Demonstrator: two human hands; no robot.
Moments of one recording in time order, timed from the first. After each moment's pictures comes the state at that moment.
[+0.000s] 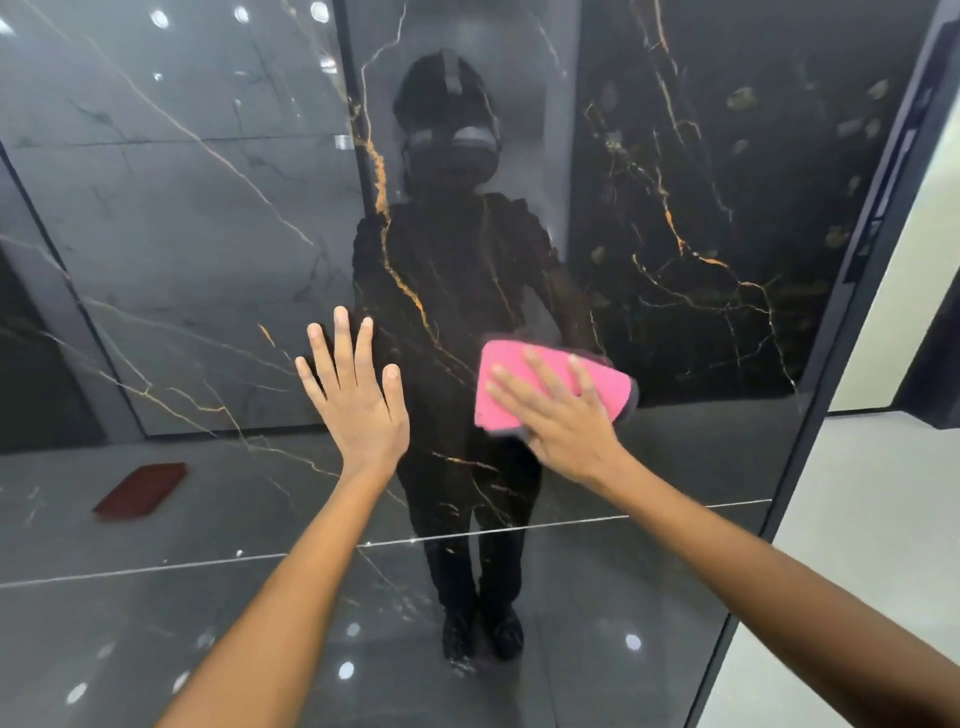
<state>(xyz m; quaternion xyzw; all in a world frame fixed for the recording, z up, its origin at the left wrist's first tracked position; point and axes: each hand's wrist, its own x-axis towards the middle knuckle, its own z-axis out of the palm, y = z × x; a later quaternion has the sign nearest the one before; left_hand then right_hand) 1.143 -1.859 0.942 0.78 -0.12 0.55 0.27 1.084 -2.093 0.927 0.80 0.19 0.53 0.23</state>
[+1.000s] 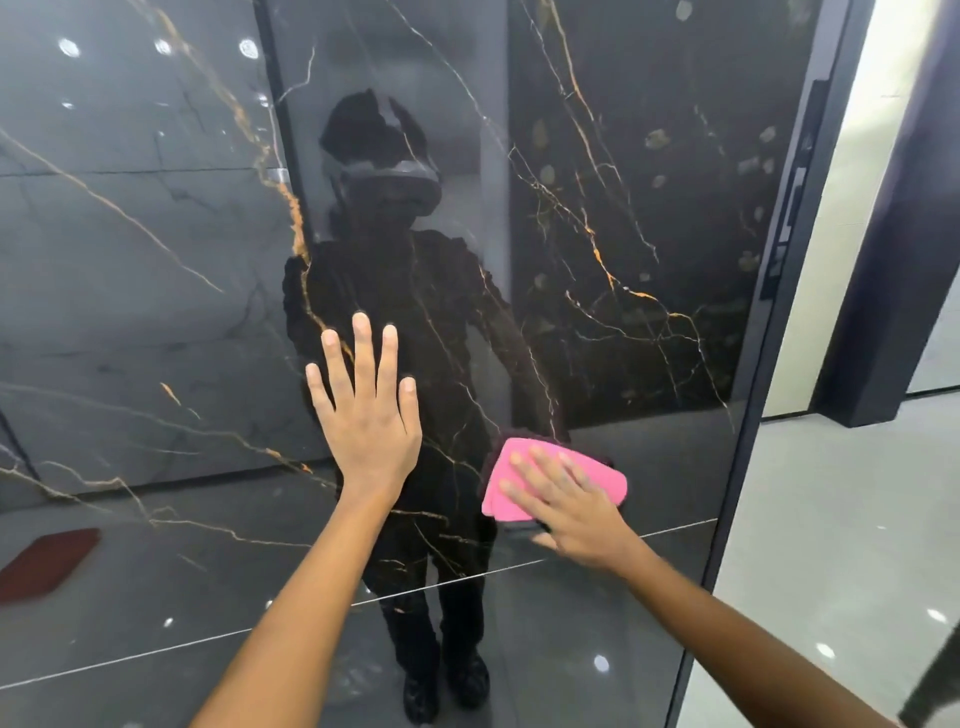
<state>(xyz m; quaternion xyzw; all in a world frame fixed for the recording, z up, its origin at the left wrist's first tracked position) 1.147 -1.927 0.964 0.78 -0.16 0.57 0.21 1.064 -2.157 0.858 0.82 0.21 0.46 0.25</state>
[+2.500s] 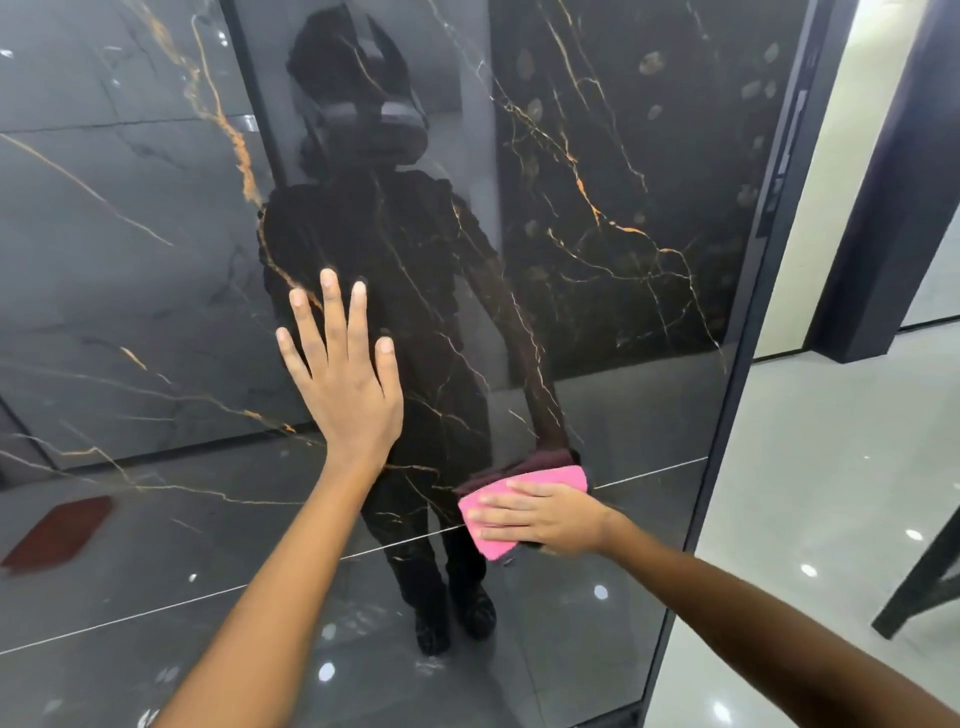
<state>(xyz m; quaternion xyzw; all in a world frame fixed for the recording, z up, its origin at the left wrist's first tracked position) 1.134 -1.924 0.960 0.77 -0.19 0.55 0.27 1.061 -2.154 0.798 0.81 0.37 0.30 0.35</state>
